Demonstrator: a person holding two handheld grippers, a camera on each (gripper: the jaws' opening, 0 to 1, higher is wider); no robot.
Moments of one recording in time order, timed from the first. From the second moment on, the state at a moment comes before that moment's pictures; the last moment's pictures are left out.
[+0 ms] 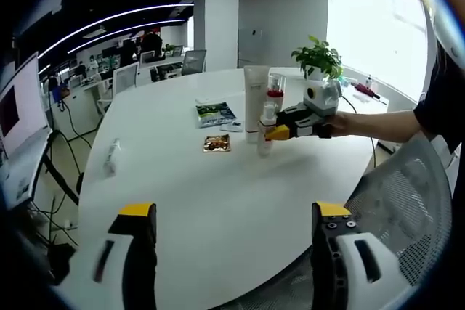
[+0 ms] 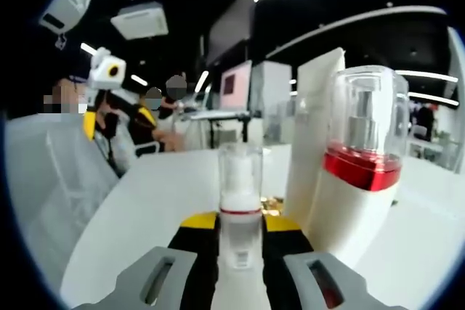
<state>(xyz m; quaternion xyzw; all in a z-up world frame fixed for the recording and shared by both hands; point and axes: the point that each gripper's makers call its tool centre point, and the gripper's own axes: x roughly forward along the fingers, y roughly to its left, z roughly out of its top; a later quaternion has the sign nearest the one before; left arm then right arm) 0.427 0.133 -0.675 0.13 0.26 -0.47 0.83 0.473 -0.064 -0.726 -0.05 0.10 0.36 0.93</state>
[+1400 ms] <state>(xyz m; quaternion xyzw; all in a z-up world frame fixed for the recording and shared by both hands) 0.428 0.137 -0.671 0.09 0.29 -0.46 0.84 0.435 -0.077 -0.724 -0.02 0.20 0.31 0.93</state>
